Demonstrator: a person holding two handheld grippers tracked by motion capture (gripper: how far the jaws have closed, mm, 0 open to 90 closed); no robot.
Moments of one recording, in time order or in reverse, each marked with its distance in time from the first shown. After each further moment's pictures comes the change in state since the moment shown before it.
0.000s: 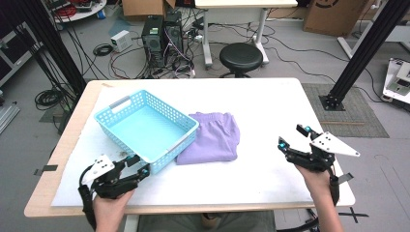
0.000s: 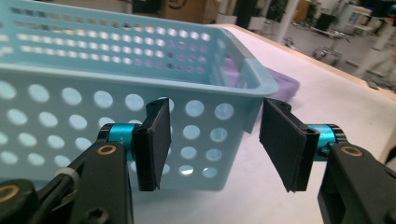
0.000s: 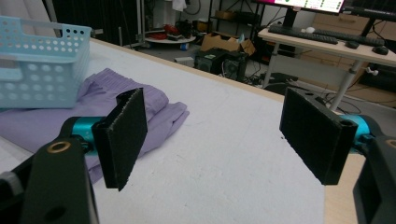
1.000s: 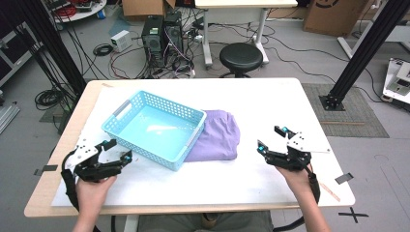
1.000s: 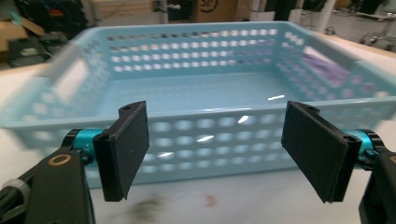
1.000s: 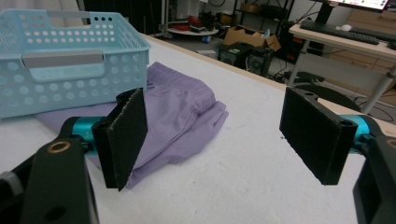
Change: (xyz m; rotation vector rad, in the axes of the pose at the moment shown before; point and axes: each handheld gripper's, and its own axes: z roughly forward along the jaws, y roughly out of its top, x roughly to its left) left arm 0.079 0.014 -0.022 -0.021 0.156 0.116; right arm 0.037 0.001 0.035 0.032 0.093 -0.050
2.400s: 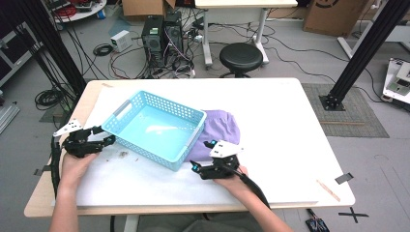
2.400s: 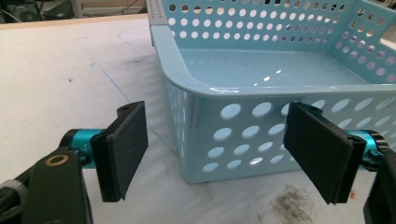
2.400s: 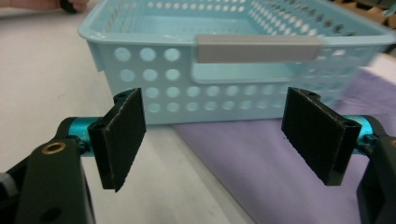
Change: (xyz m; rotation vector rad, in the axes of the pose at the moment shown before) left arm 0.121 -0.022 0.038 0.094 -0.152 -0.106; right arm 0.138 0.005 0.112 0.140 0.337 -0.082
